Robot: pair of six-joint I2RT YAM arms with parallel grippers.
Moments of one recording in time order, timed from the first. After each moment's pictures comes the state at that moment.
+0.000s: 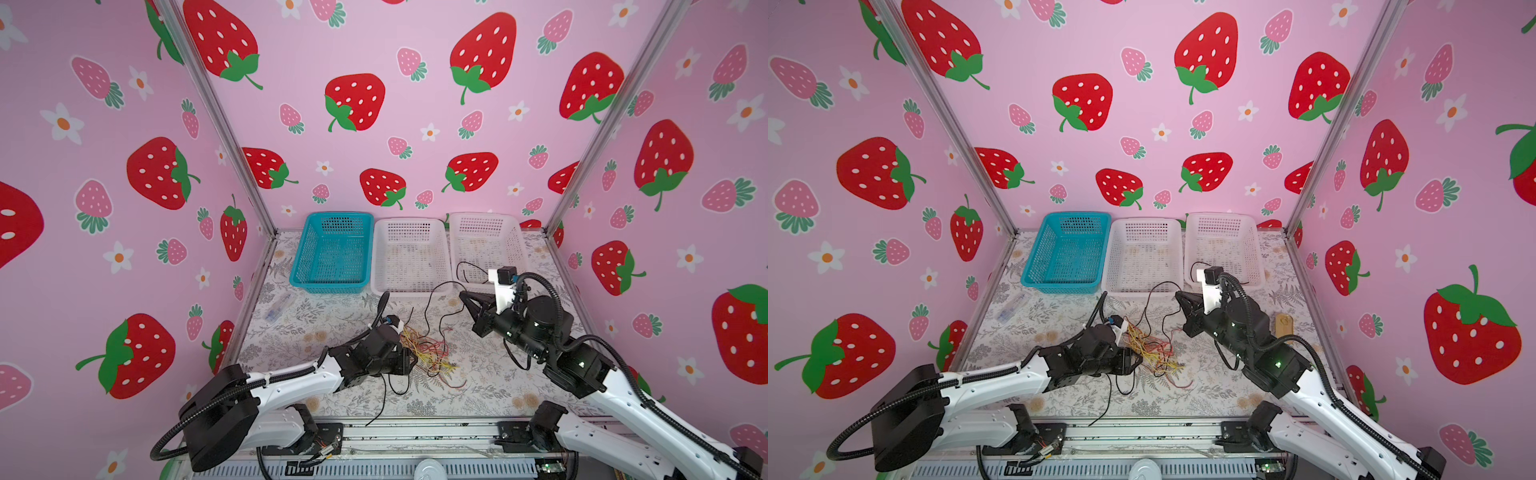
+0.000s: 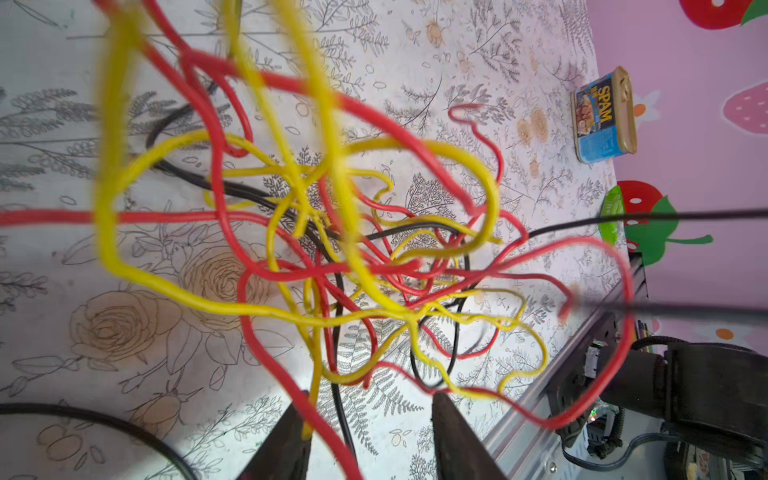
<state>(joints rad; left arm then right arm) -0.91 1.25 0.54 -0.08 0.11 -0.79 0.89 0.77 0.84 -0.22 0.05 0.35</state>
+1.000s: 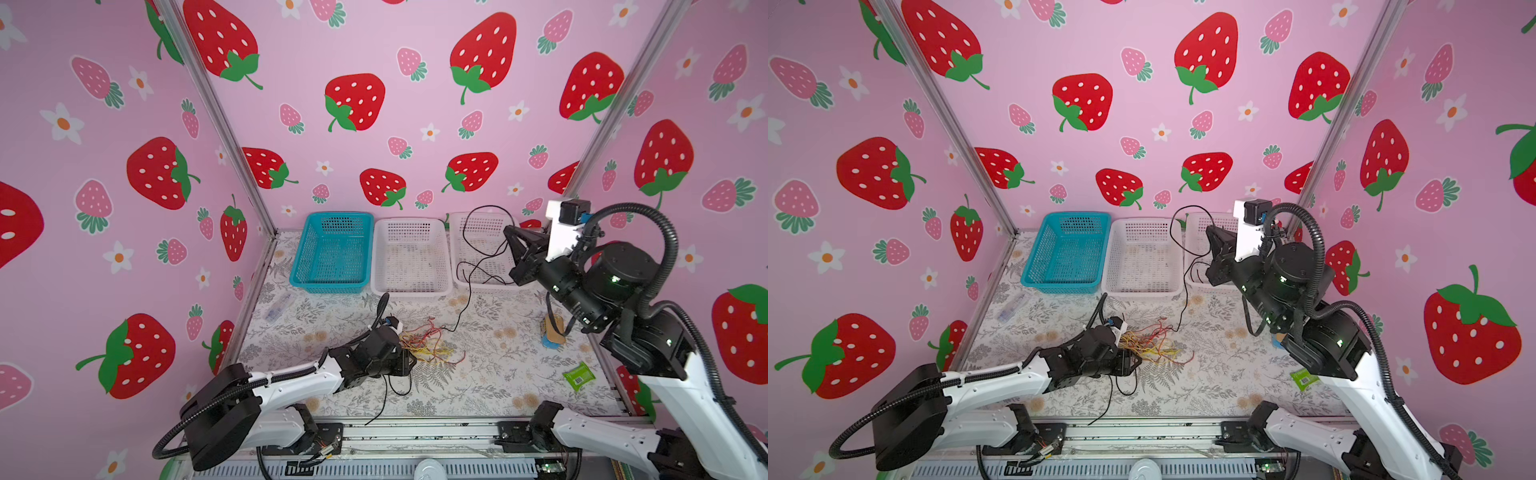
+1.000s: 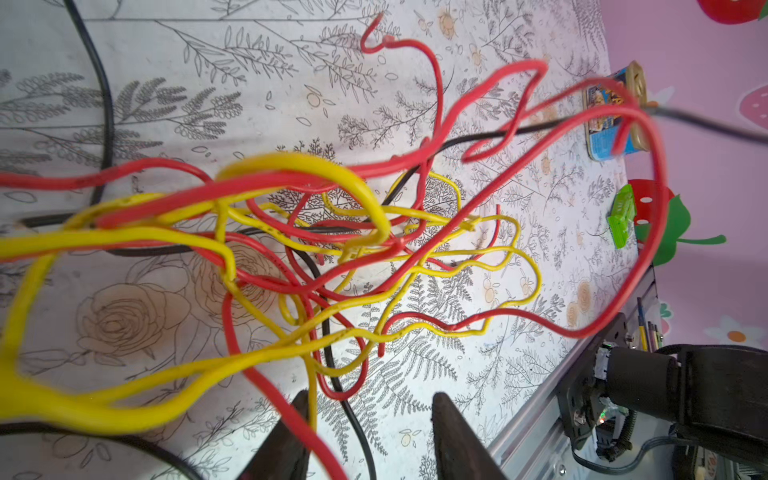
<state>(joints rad) -0.91 1.25 0.53 -0.07 0.10 -0.79 0.89 1.02 1.62 -0.59 0.33 0.13</state>
